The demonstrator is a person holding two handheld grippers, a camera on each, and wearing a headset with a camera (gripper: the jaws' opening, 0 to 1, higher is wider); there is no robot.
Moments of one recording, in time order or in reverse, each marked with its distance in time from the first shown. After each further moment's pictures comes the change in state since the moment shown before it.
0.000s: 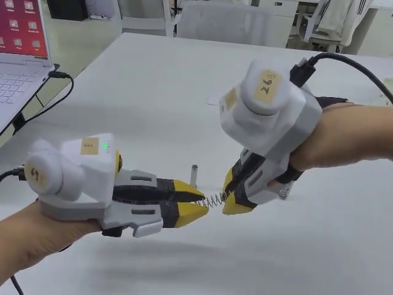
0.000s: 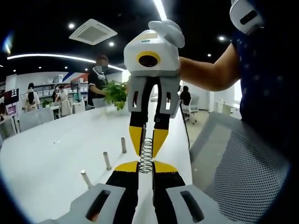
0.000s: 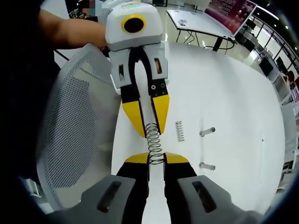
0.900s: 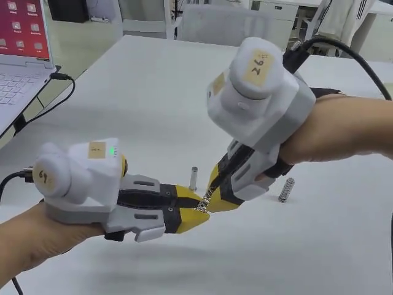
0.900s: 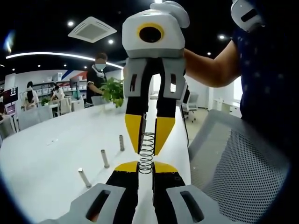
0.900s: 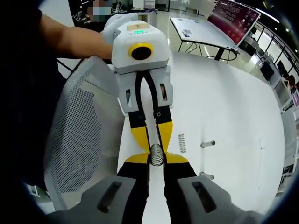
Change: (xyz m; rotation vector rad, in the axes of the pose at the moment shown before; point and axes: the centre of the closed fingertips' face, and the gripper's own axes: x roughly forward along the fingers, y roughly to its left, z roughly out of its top) left arm 0.003 -0.005 -0.005 0.000 0.022 -0.008; right arm -0.006 0.008 0.029 -0.018 -0.041 0.015
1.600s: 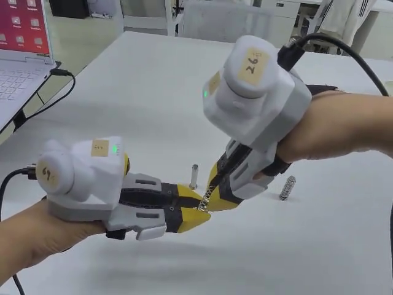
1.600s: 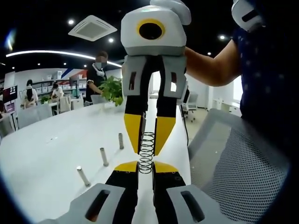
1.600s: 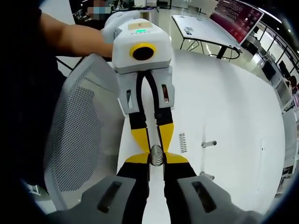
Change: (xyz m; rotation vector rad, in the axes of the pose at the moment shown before) left arm 0.000 0.001 -0.004 -0.010 0.010 -0.005; right arm 0.003 0.001 -0.002 -0.005 0.022 0.011
